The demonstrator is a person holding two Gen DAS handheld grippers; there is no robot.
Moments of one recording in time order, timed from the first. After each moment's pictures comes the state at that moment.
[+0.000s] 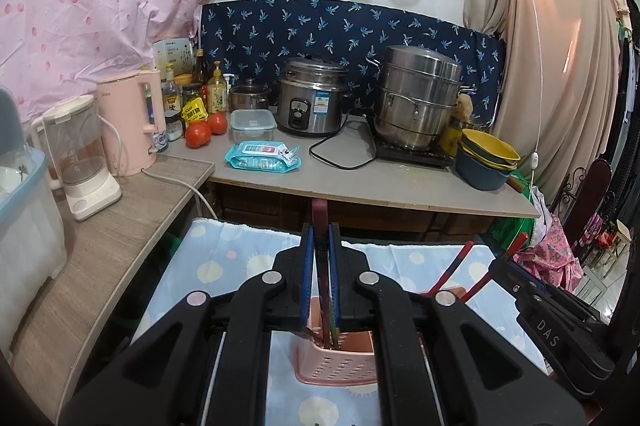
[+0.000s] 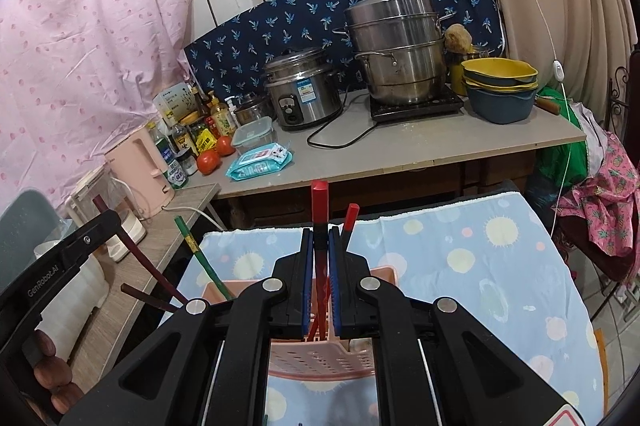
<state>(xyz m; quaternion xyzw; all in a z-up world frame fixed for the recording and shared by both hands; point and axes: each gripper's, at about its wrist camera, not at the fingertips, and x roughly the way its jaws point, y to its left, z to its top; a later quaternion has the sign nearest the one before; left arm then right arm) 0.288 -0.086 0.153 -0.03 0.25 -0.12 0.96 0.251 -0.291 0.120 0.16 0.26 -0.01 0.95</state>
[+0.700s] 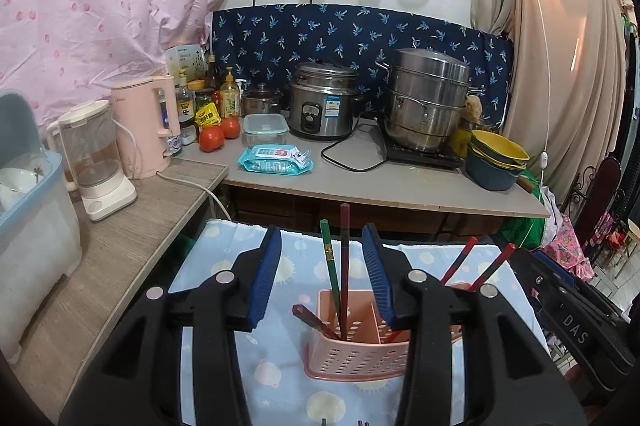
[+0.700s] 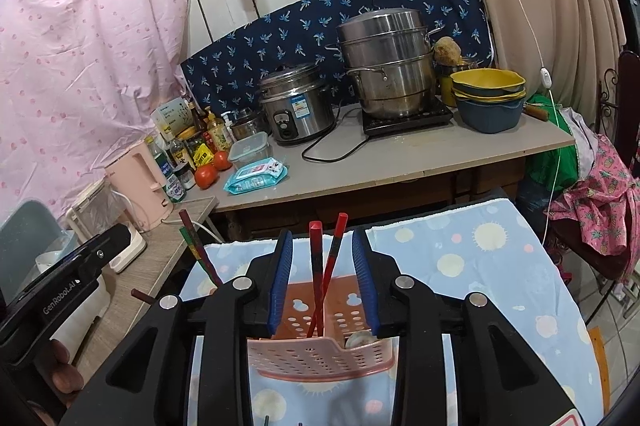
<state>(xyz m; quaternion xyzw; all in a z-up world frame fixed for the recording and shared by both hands) 0.275 -0.083 0.155 -0.02 0.24 -0.10 0.97 0.229 -0.294 0.131 0.17 0.24 -0.03 0.96</state>
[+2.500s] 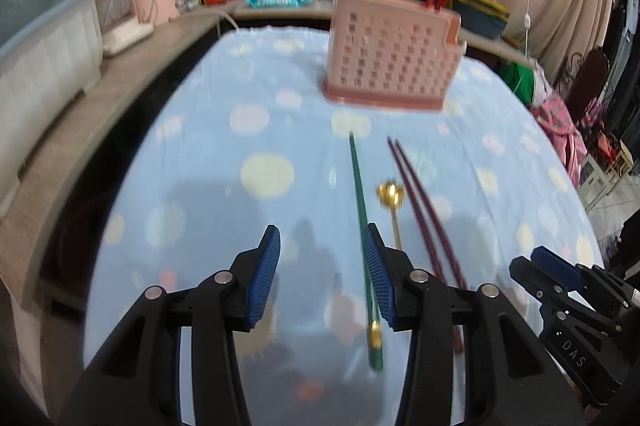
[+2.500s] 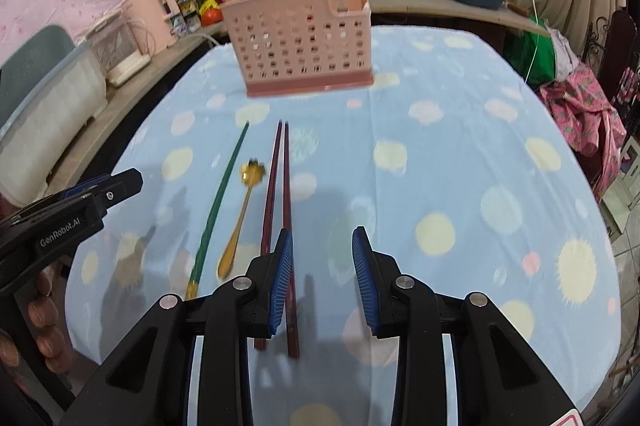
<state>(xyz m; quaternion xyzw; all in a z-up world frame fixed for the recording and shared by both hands) 0.087 -0.029 -0.017 0.02 0.42 -0.12 0.90 0.020 -0.224 -0.024 0.11 0.42 -0.01 0.90</state>
